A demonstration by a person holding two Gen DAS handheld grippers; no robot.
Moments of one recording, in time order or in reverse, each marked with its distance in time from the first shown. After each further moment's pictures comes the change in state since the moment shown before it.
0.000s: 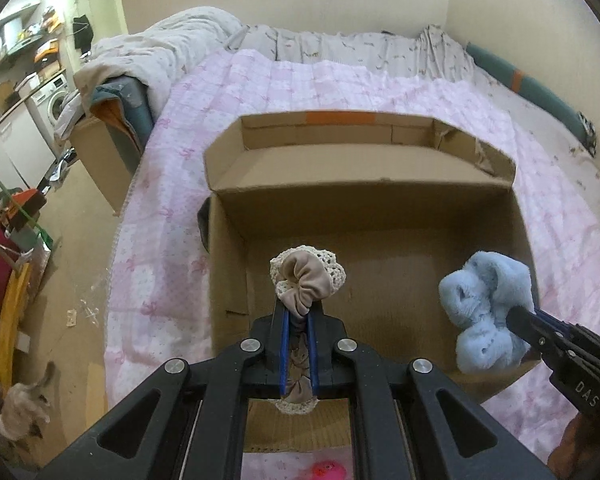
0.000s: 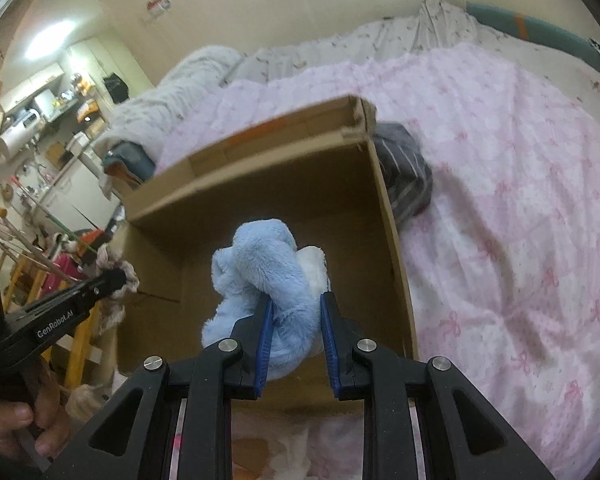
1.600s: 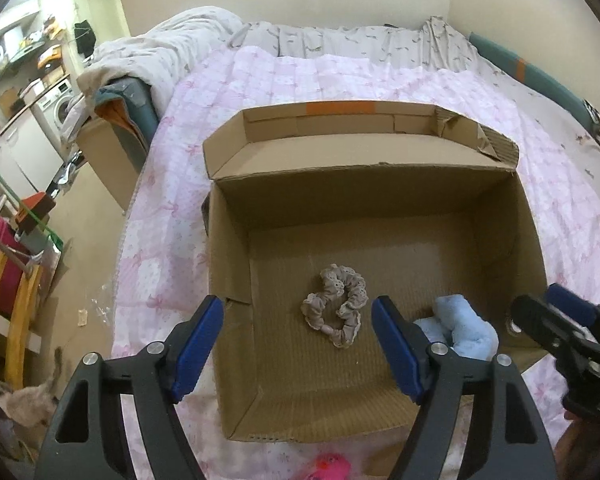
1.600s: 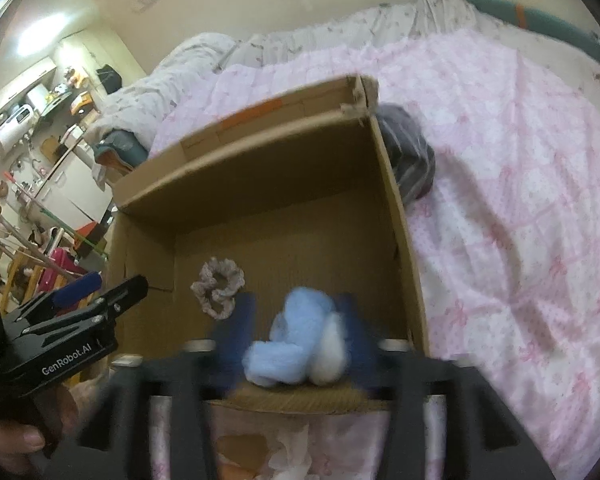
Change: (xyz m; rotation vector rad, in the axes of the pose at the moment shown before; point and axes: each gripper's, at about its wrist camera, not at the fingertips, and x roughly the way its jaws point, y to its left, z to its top) left arm -0.003 -0.005 -0.009 0.015 0.004 0.043; right arm 0.004 0.003 0.001 -0.015 -0.018 0.000
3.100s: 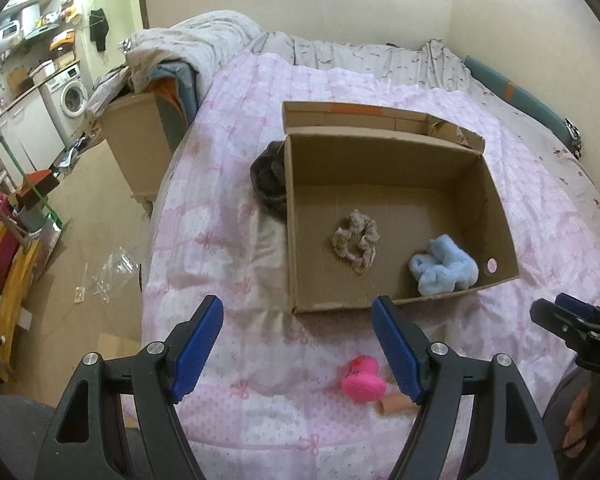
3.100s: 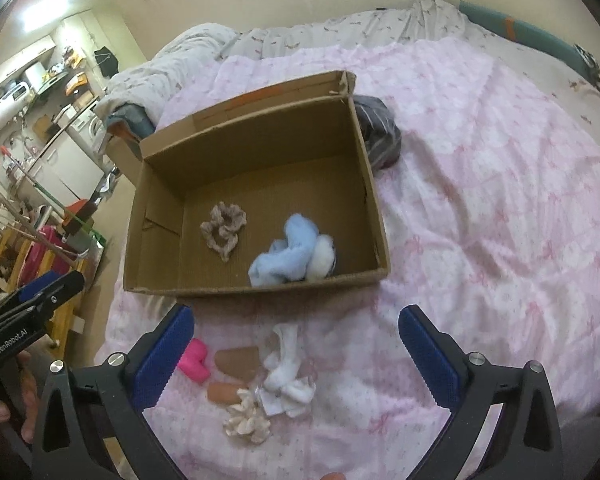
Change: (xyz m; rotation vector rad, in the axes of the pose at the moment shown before) left arm -0.088 0.056 -0.088 -0.070 -0.041 -0.053; right arm -0.068 0.012 -0.062 -0.020 0.066 -0.086
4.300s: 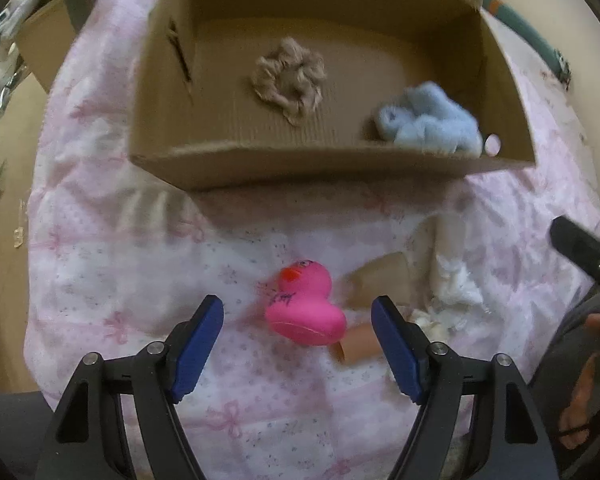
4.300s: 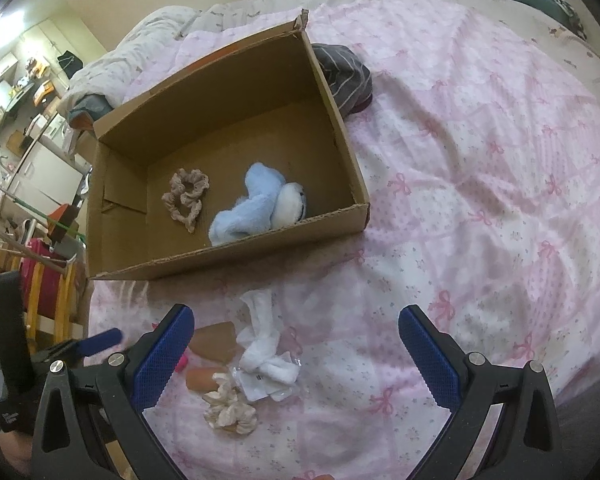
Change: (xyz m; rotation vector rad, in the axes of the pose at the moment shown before) left arm 0.116 -0.046 -0.052 0.053 0.431 -0.181; right arm 0.036 -0.017 -0.017 0.110 0.117 -0.041
